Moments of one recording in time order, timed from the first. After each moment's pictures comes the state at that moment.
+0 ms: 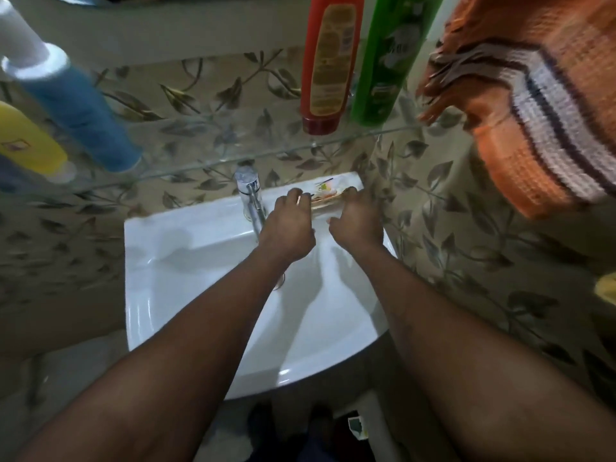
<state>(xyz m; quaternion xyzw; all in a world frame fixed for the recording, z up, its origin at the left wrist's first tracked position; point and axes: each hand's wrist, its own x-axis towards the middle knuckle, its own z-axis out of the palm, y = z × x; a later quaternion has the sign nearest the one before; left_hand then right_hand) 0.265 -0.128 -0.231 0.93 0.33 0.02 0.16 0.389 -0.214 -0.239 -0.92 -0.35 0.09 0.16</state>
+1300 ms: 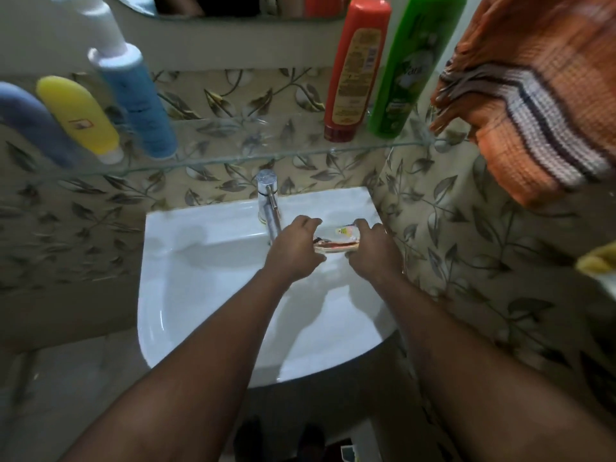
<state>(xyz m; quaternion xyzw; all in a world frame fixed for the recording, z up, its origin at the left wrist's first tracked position) 0.227 -0.152 -0.237 0.90 0.34 0.07 0.27 0.377 -0.262 -0.251 -0.91 -0.40 0.08 0.09</state>
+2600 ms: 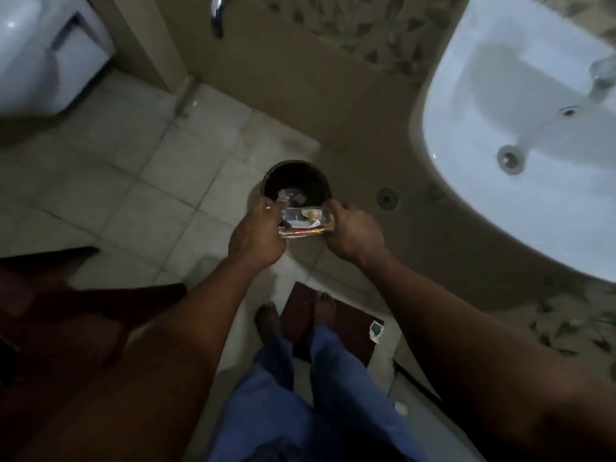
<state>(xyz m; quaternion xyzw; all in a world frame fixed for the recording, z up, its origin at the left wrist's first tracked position) -0.299 -0.339 -0.415 0.65 0.67 0.04 0.35 -0.098 -0.314 -0.406 -0.65 -0.71 0.26 -0.08</state>
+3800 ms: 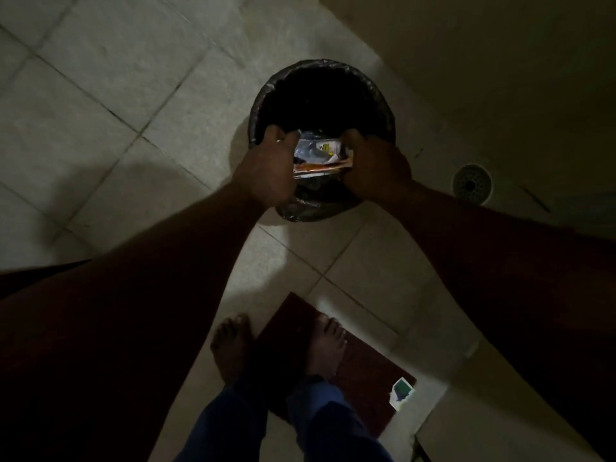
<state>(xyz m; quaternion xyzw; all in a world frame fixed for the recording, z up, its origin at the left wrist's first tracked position) -0.279 -0.210 -0.853 0.63 0.70 -0.01 0.33 -0.091 -0.153 -0.852 -0.60 -0.74 0.28 -0.13</state>
